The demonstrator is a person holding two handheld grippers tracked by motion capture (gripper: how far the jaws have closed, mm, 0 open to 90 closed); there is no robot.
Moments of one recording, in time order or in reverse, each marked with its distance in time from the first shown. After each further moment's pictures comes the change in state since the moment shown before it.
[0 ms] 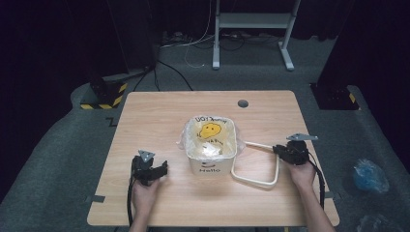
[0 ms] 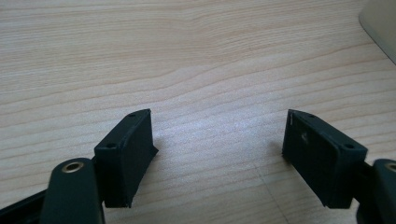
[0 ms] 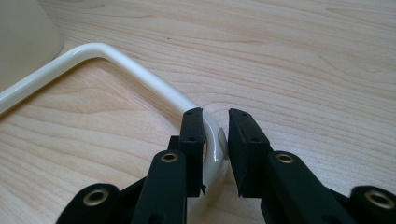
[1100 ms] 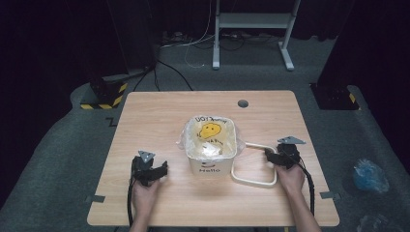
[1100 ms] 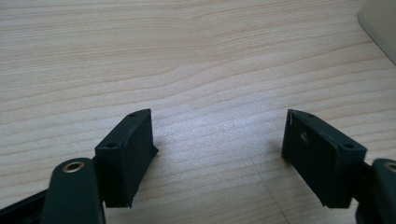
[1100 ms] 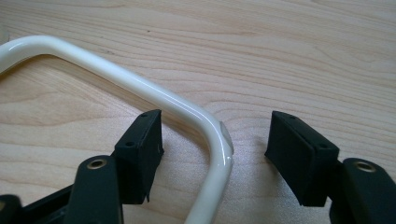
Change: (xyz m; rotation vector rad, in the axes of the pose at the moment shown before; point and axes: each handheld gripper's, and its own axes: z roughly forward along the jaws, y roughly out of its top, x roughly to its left) left arm -0.001 -0.001 -0.001 -0.003 0.003 -0.004; right arm 0.025 -0.007 0.021 -0.013 -0.172 0.013
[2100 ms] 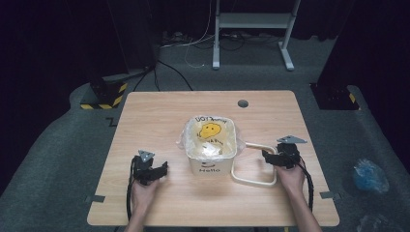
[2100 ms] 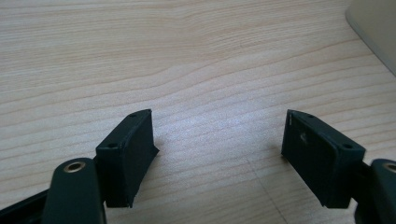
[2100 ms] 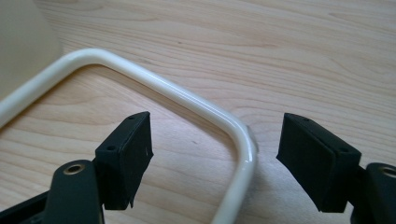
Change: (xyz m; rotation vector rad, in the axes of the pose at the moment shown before) left arm 0.004 0.002 -0.001 0.007 -0.048 0.002; right arm 0.010 0.010 -0.019 0.004 0.071 -0.012
